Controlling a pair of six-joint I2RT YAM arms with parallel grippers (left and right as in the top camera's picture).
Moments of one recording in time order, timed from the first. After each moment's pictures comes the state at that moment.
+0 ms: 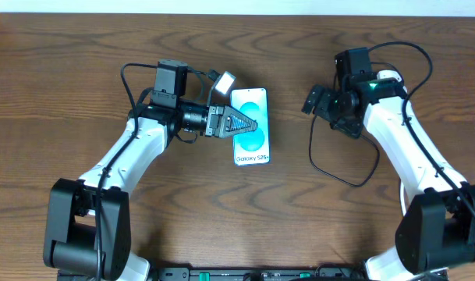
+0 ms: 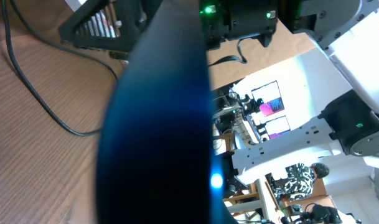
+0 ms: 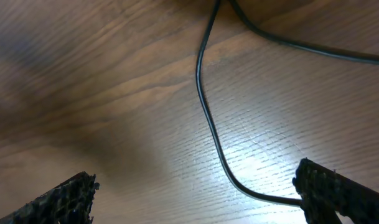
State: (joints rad) left arm -0.23 1.69 1.08 -0.21 1.43 -0.25; right arm 0.19 1.73 1.34 -0.86 -0.07 0.67
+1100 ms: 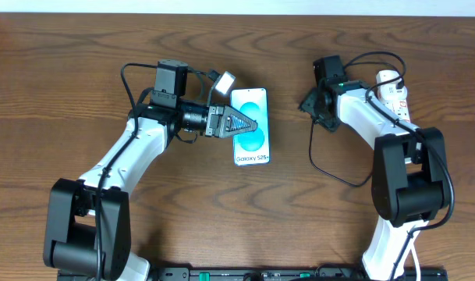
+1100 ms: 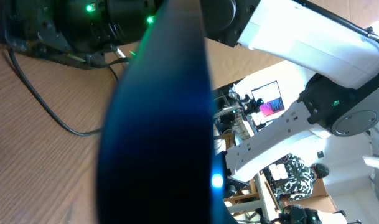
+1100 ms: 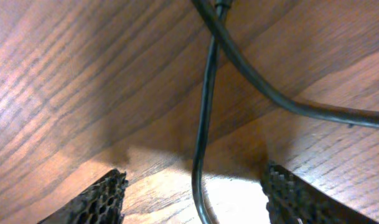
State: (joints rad) left arm -0.23 1.69 1.08 -0.22 1.43 -0.25; right arm 0.21 2.03 1.34 -0.57 0.07 0.87
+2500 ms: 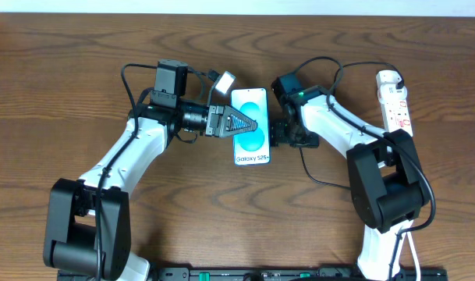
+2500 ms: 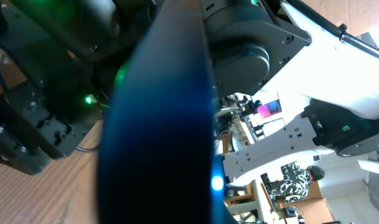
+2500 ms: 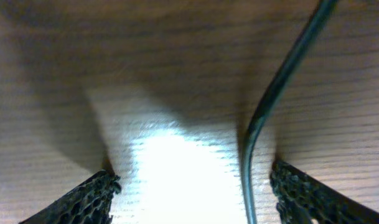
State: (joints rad) left arm -0.23 1.69 1.08 -0.22 1.43 -0.27; right arm 0.42 2.05 1.38 -0.84 0.02 0.48
